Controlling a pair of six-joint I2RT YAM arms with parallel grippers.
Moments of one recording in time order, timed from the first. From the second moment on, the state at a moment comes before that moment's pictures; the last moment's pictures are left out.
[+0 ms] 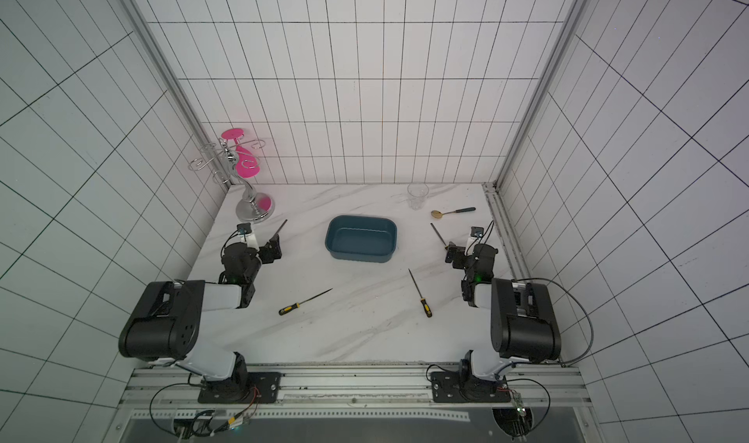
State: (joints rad) left arm 0.04 1.57 0.43 0.84 -0.01 -0.11; right arm -0.04 1.56 0.43 0.73 -0.06 0.01
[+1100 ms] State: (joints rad) left arm -0.02 1.29 0.43 0.63 -0.27 -0.20; right arm 0.00 1.27 0.64 0.26 0.18 0.19
